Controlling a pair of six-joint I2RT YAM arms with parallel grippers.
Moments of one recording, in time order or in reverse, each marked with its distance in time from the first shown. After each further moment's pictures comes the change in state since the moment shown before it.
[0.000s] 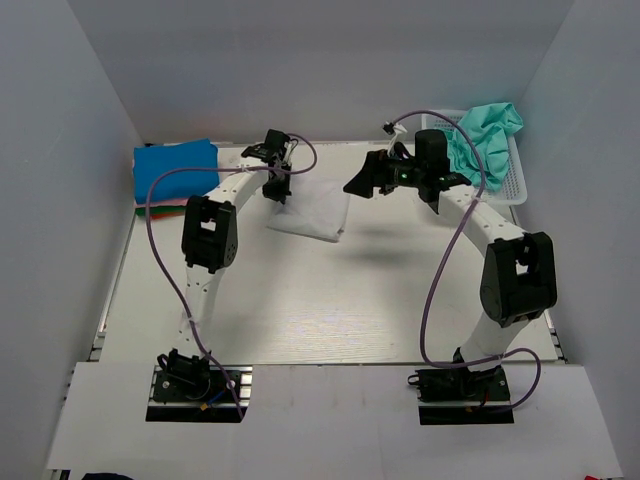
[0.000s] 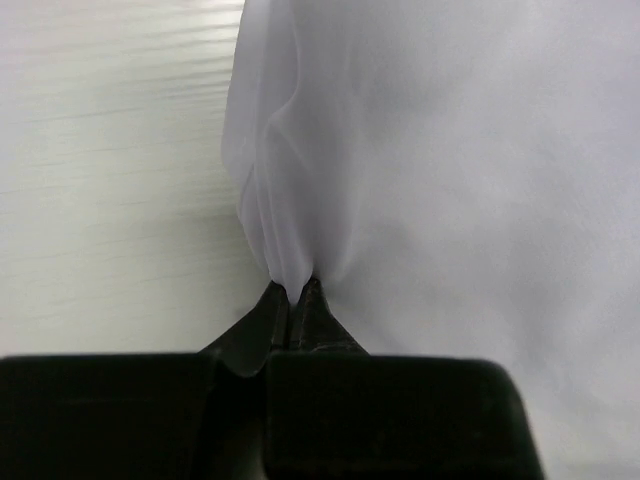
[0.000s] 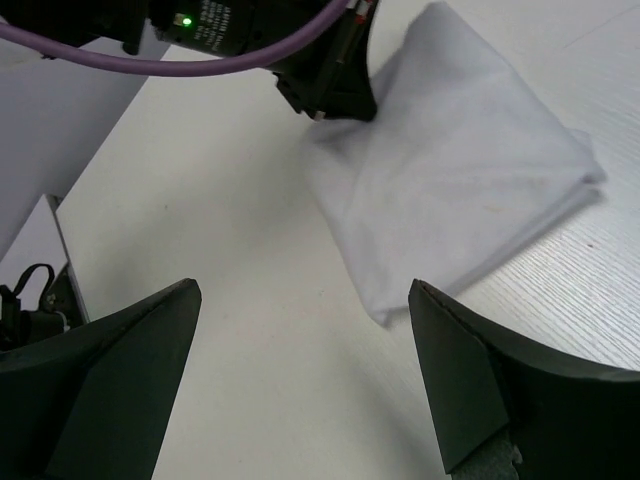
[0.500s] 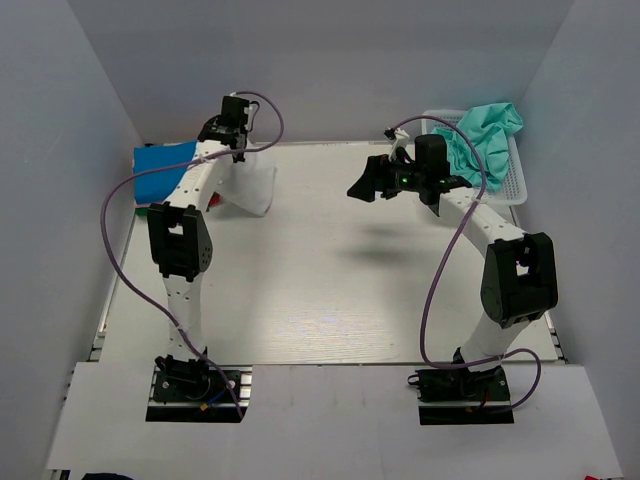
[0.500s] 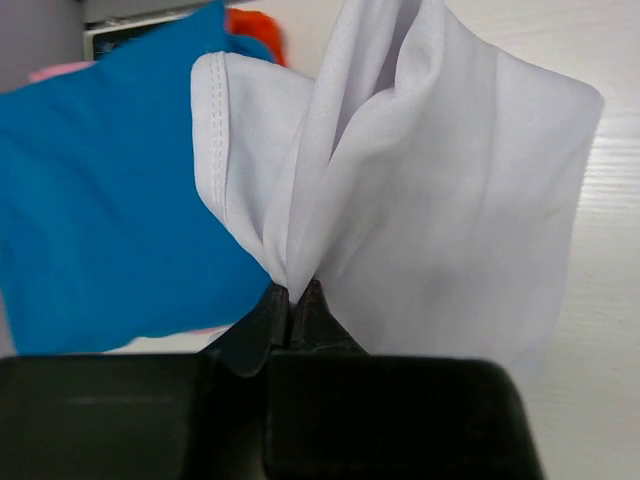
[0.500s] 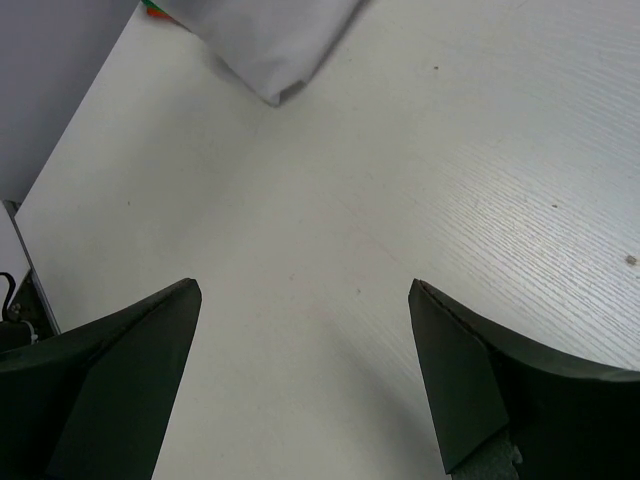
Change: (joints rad) left arm 0.111 -0.235 -0.027 0.074 -0.402 0.298; right arm -0.010 -0.011 -0.029 -0.042 0.080 -0.036
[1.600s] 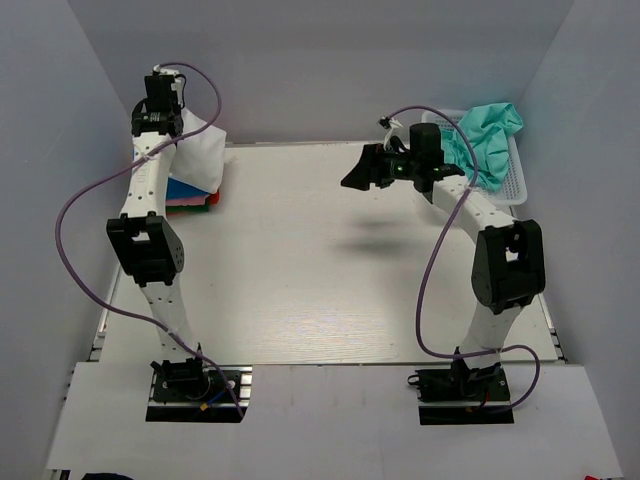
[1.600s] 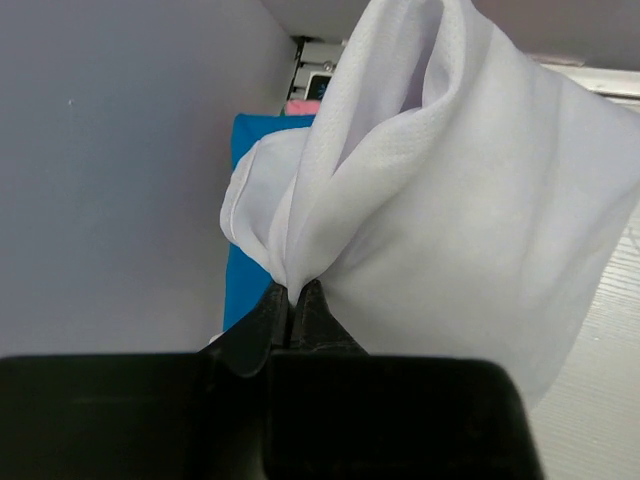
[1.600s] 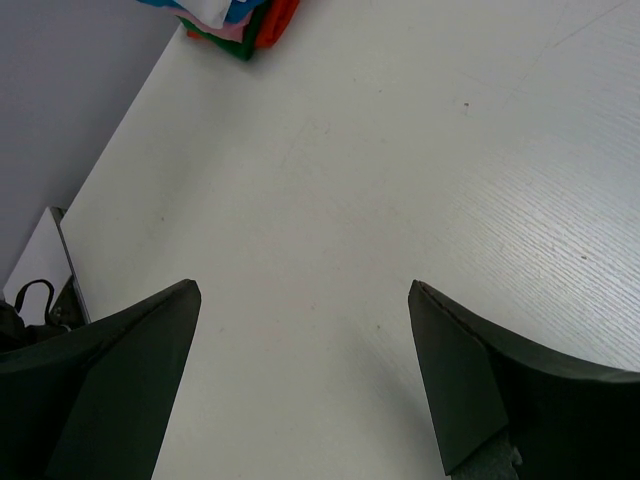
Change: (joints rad) left arm 0.274 -0.099 0.113 0.013 0.024 0.094; right arm 0.001 0.109 0.141 -0.010 -0.077 0.053
